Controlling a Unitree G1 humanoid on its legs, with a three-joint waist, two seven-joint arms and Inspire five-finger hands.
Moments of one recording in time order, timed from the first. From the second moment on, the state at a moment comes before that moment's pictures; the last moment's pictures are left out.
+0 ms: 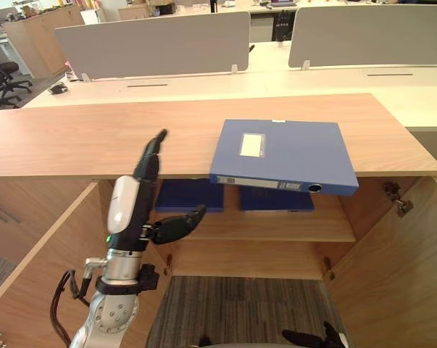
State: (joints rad) left arm 0.24 0.44 -0.12 -0.39 0.56 -0.33 0.29; right arm 0.19 -0.11 -0.17 1.03 -0.04 -0.09 -0.20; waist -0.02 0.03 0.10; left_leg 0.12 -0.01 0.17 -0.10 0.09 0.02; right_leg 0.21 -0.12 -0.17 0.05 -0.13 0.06
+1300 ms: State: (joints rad) left arm -0.12 0.53 -0.24 -0.14 0.69 -0.20 0.24; right arm 0.16 -0.08 -0.15 1.00 -0.04 -0.09 -0.16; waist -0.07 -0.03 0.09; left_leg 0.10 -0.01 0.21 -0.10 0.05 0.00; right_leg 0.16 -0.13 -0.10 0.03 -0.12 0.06
